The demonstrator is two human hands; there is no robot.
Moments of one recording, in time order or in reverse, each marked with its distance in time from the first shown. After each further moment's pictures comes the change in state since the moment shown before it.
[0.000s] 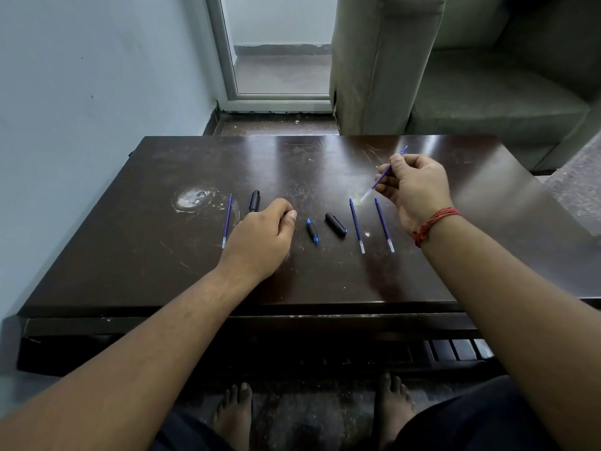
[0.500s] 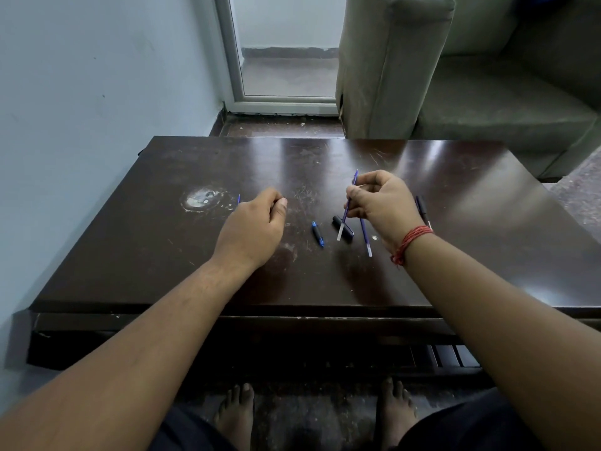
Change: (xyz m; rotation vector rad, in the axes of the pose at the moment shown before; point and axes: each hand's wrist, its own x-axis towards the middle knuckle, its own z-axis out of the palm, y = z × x) left_hand 0.008 -0.010 -0.018 -0.012 0.075 -0.048; right_hand -0.027 0.020 0.031 -0.341 -0.238 -0.029
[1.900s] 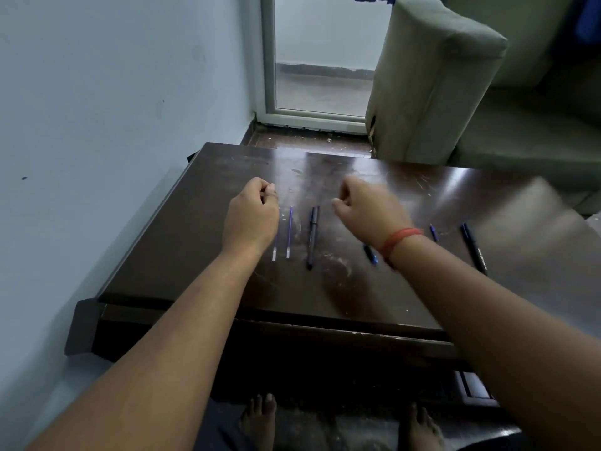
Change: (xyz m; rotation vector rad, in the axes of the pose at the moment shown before) left_hand 0.014 -0.054 -0.062 -0.183 0.249 -0.309; right_hand 0.000 -0.033 0.097 -1.068 -0.097 -0.480
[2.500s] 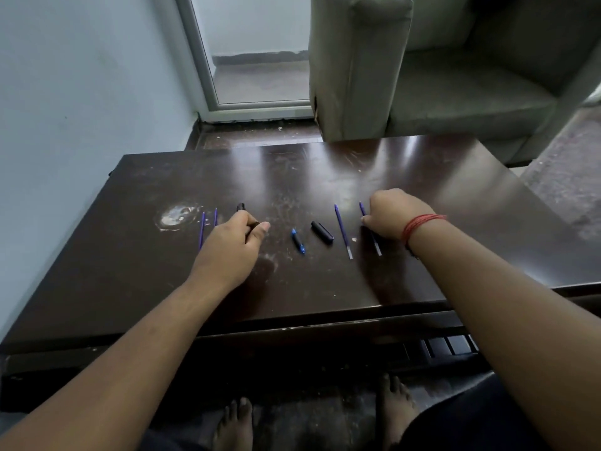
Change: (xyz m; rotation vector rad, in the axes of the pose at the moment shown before) left_hand -0.044 0.025 0.066 0.200 -0.360 0.217; right_hand -0.041 0.154 -0.039 -0.280 -0.378 0.340
